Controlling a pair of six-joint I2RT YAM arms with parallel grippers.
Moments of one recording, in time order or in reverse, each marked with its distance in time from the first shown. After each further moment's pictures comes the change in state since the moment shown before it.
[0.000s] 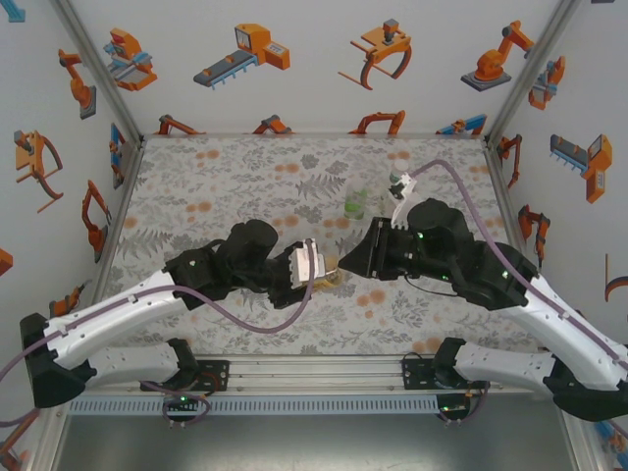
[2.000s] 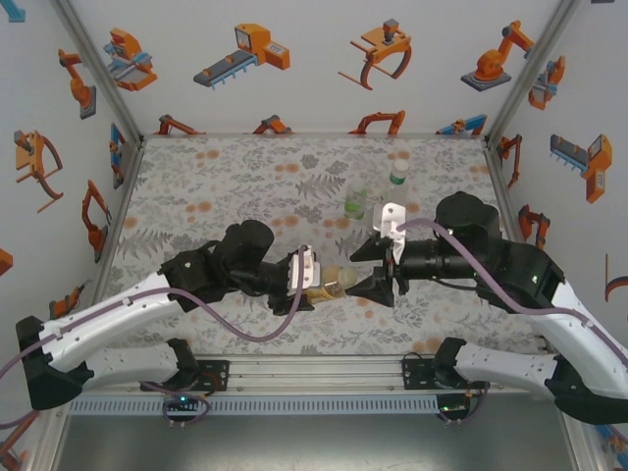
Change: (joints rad) left arm -0.005 -0.035 0.000 0.012 0.171 0.034; right arm -0.007 -0.013 0.127 -0.008 -0.488 -1.176
